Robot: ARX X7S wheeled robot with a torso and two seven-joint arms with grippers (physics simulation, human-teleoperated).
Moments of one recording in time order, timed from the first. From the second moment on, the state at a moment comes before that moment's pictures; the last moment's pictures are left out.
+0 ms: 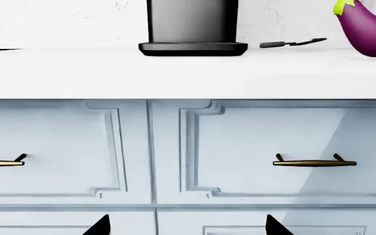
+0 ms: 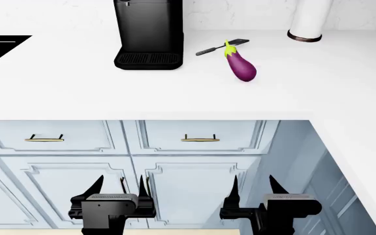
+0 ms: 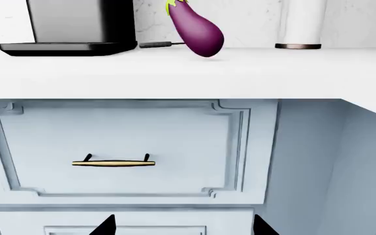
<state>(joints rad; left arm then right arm) 0.00 0.00 0.00 0.00 0.00 0.00 0.00 0.00 0.00 0.00 0.00 0.00 0.00 0.00</state>
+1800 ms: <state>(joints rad) -0.49 -0.97 0.68 0.98 -0.61 -0.15 -1.00 0.65 0.85 -0.40 -0.93 0.85 0.36 0.99</state>
